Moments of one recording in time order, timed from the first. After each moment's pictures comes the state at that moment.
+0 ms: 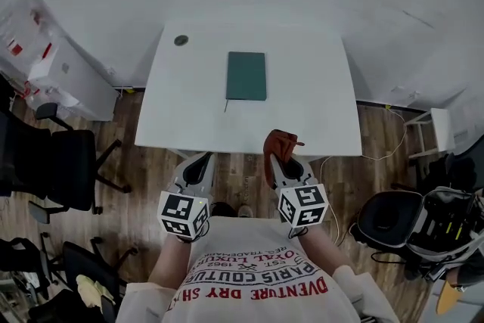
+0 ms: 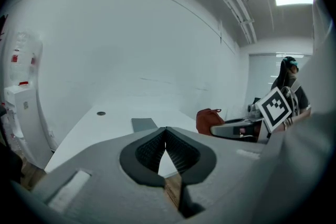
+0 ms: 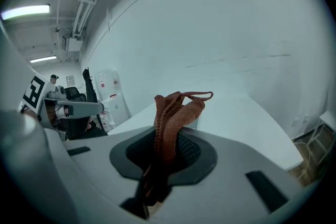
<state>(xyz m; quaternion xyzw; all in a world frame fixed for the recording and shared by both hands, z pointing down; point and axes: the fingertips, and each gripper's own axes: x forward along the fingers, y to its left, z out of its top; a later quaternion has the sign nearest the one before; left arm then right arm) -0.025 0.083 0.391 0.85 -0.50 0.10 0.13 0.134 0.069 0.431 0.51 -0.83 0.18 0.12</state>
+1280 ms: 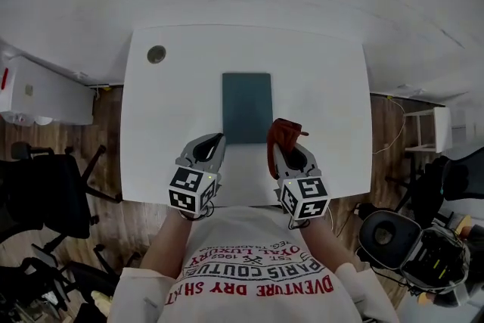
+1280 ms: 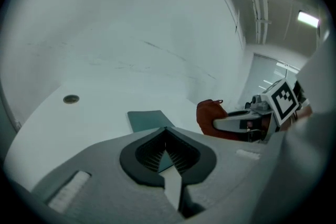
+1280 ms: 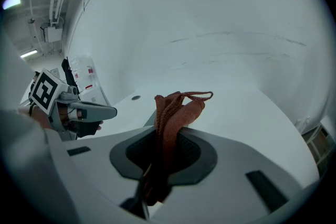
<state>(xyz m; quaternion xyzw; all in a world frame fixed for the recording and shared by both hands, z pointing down) -0.008 -0.184 0.500 0.87 -0.41 0.15 0.23 0.132 -0.163 0.504 0.54 -0.79 0.23 0.19</state>
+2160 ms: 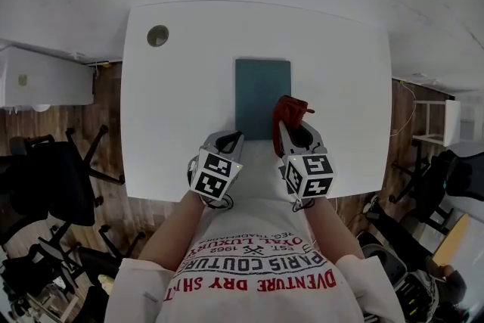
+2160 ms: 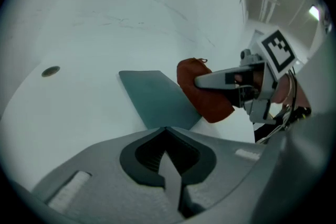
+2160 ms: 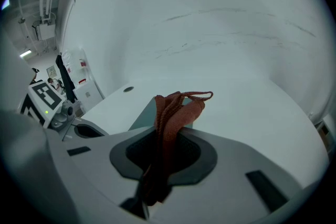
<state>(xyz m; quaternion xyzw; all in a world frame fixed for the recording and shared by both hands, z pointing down) 0.004 -0.182 0.613 0.85 -0.33 0.31 0.28 0.108 -0.222 0.565 0.53 -0.77 0.27 0.23</state>
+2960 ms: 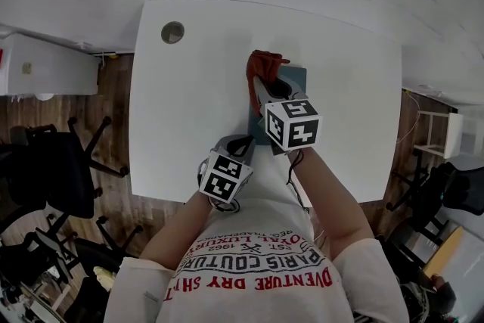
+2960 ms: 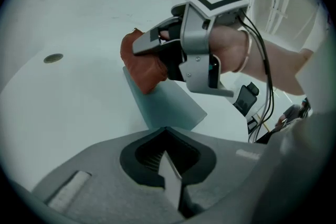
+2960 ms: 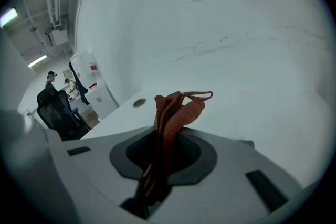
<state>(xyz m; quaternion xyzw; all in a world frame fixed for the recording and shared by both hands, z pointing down) 0.003 -0.184 0.613 0.84 -0.33 0.29 0.33 0.003 -0.340 0.556 0.45 -0.82 0.27 0.22</state>
